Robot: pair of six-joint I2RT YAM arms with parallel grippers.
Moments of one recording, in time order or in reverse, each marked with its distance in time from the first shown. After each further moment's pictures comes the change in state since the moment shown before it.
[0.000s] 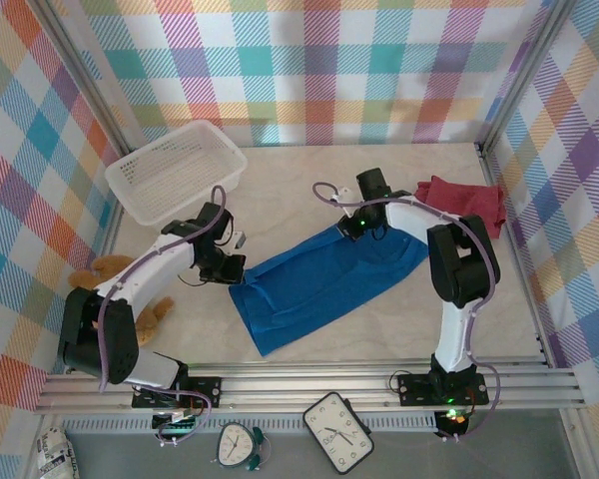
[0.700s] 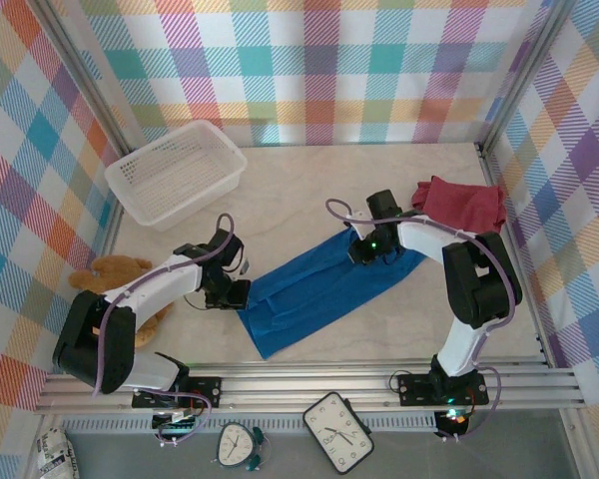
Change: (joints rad) left arm -0.106 -0.027 -0.198 0.085 0.000 -0.183; right arm 0.000 -0.166 -0.241 -0.072 0.010 0.153
